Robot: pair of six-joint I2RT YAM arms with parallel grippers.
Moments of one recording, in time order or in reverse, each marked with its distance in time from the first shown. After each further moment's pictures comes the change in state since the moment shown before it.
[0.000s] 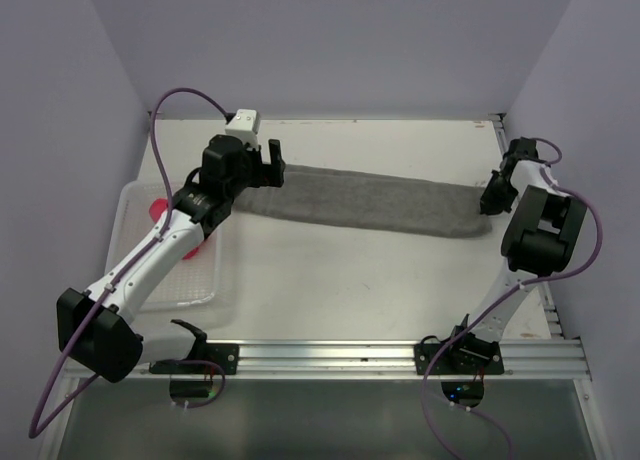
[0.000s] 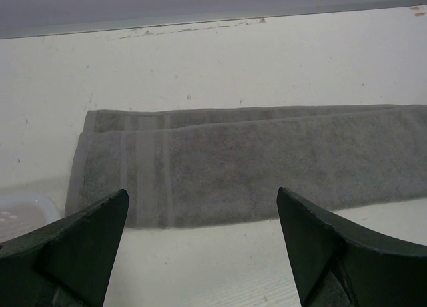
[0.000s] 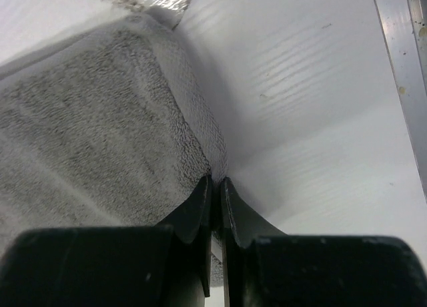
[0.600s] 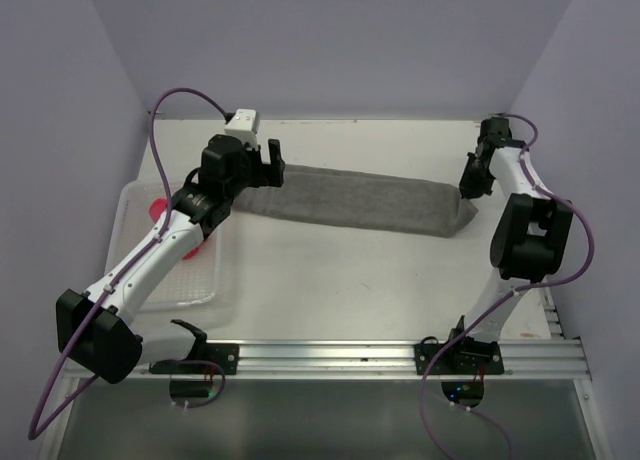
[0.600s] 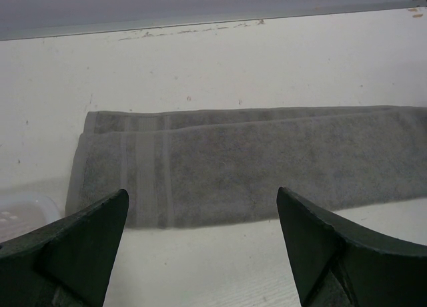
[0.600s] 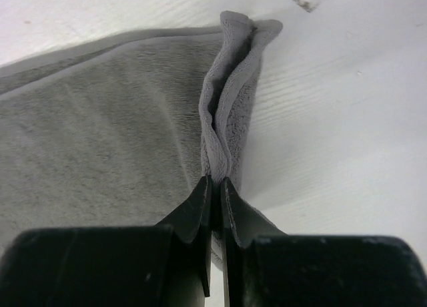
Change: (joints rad) left arm 0.000 -0.007 0.000 0.000 0.001 0.000; right arm 0.176 -0.091 0.075 -0.116 0.043 0.036
